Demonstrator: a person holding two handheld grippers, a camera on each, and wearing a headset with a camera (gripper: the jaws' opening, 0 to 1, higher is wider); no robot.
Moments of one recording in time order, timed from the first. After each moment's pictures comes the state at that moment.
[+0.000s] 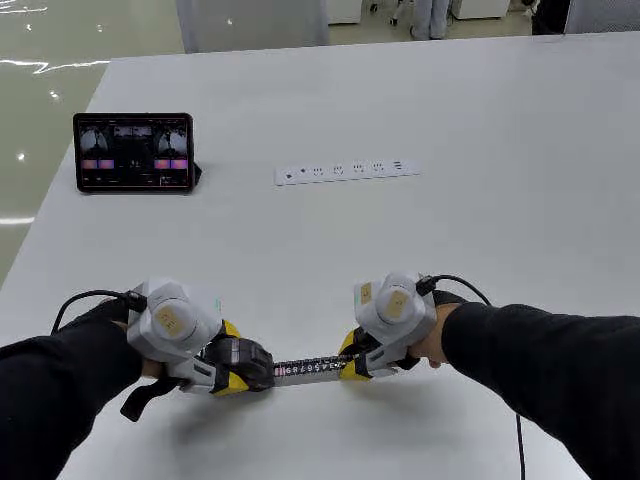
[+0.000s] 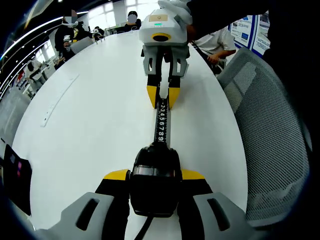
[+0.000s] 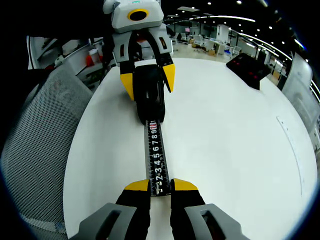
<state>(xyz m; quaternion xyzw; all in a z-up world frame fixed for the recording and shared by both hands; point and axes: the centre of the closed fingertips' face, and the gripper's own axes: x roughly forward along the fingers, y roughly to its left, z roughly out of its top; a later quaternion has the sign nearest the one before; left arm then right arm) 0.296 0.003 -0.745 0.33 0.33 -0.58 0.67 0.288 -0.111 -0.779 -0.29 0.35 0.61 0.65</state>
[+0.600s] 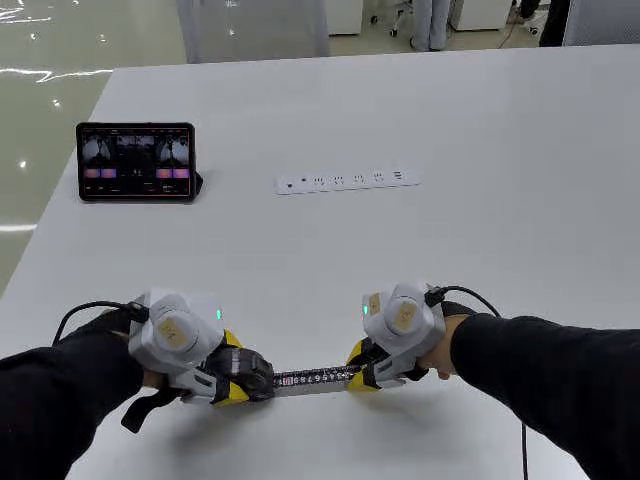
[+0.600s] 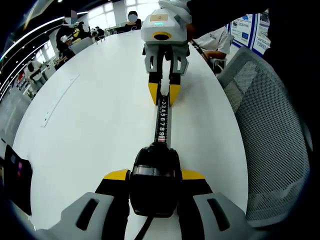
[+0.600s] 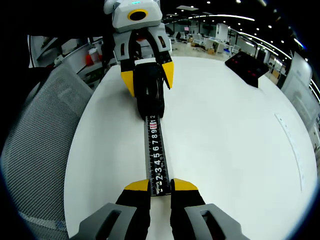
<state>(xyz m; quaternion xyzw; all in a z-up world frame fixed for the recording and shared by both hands) 0.296 0.003 -0.746 0.33 0.33 -0.58 0.67 0.286 -0.121 -0.780 -0.29 0.35 0.61 0.65</state>
